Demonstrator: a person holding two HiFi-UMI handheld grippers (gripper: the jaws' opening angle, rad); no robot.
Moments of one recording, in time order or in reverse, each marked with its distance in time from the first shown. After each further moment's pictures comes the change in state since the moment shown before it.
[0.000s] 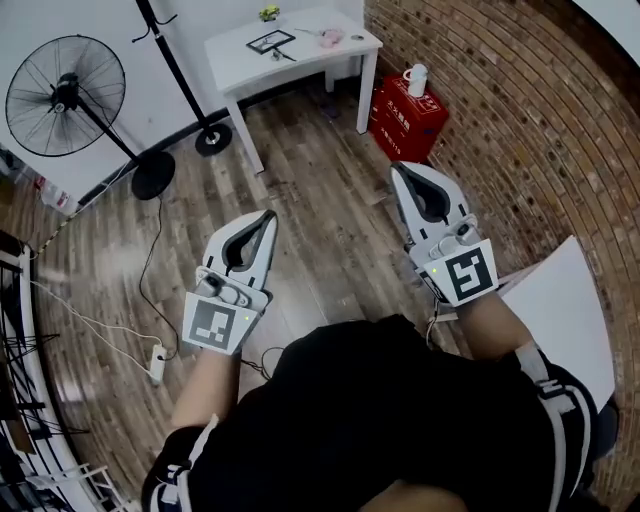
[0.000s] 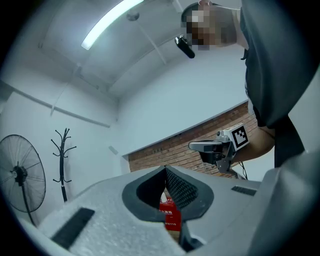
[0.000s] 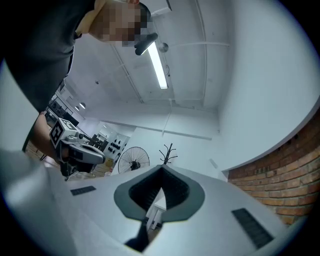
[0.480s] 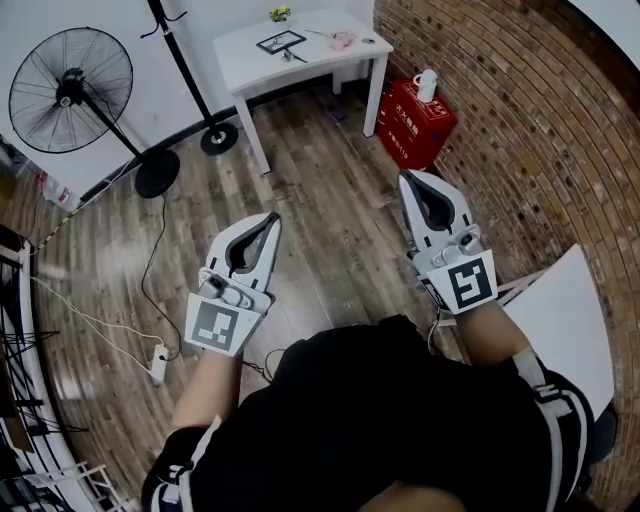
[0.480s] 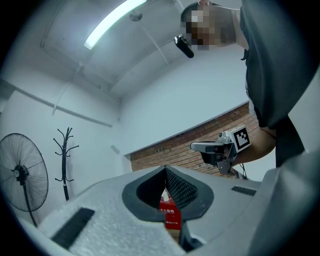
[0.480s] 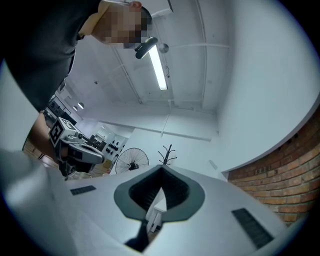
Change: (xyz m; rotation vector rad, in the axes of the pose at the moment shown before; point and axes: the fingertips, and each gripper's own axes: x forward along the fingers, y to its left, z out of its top) left arm -0.013 0.028 -0.007 -0.012 0.006 0.006; right arm 0.021 0.016 -0.003 0.002 -0.025 -0.024
